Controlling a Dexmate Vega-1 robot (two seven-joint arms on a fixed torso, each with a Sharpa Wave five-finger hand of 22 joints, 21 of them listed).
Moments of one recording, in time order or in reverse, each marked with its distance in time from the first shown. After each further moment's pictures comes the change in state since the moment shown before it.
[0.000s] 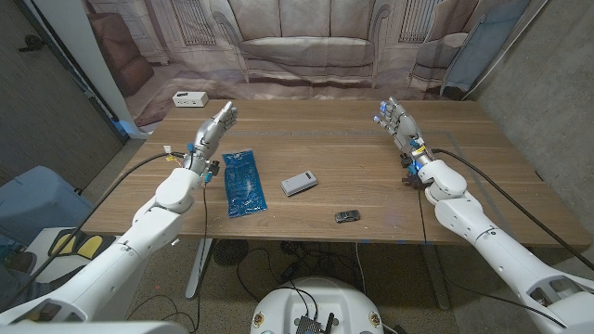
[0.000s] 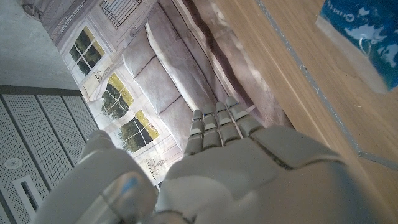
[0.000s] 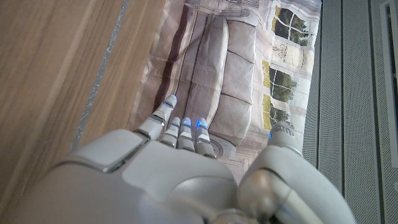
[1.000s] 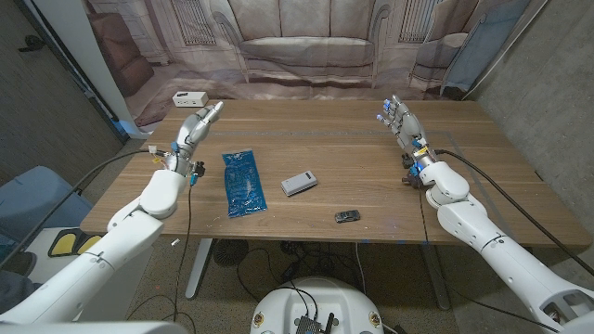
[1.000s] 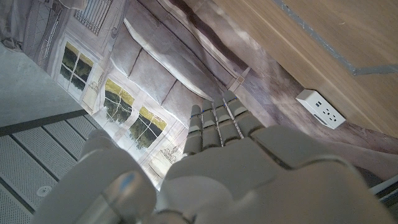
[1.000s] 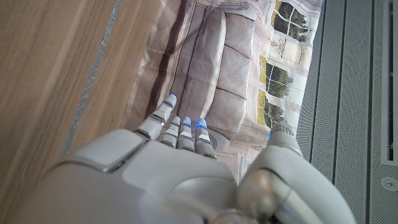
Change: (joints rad) left arm 0.128 0.095 -0.096 -0.160 0.241 0.090 0.205; left_hand 0.009 0.001 -0.004 -0.004 0.000 0.059 -0.005 0.008 0.005 0.060 -0.003 0.007 0.000 0.062 -0.005 0.000 0.000 0.075 0.008 0.011 0.000; right arm -0.090 -0.028 0.022 -0.150 -0.041 -0.024 -0.124; right_hand 0.000 0.000 0.000 0.000 0.000 0.004 0.004 0.000 0.000 0.011 0.000 0.000 0.000 0.006 -0.001 0.000 0.000 0.005 0.005 0.000 0.000
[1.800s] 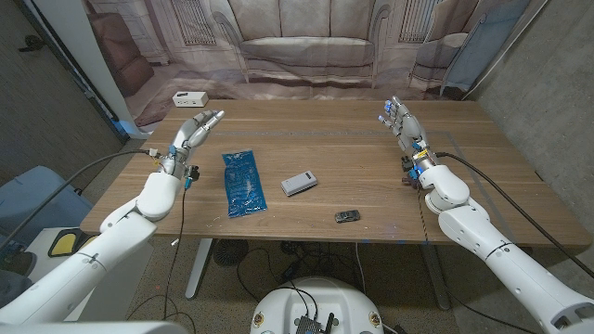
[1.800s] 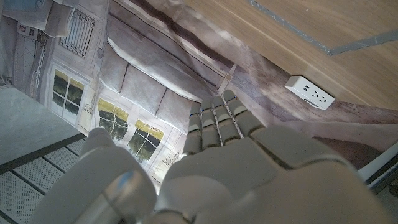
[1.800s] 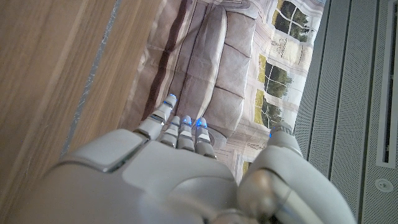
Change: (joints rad) left arm -0.003 0.038 0.011 0.025 0.103 0.038 0.026; left_hand 0.024 0.024 0.013 -0.012 0.000 0.020 -0.002 -0.006 0.000 0.018 -0.007 -0.002 0.000 0.012 -0.005 -0.007 0.000 0.010 0.001 -0.008 0.000; right arm -0.053 -0.018 0.010 -0.095 -0.038 -0.029 -0.083; right_hand 0.000 0.000 0.000 0.000 0.000 0.005 0.005 0.000 0.000 0.005 0.005 0.000 0.000 0.004 0.004 -0.005 0.000 0.003 0.004 -0.008 0.000
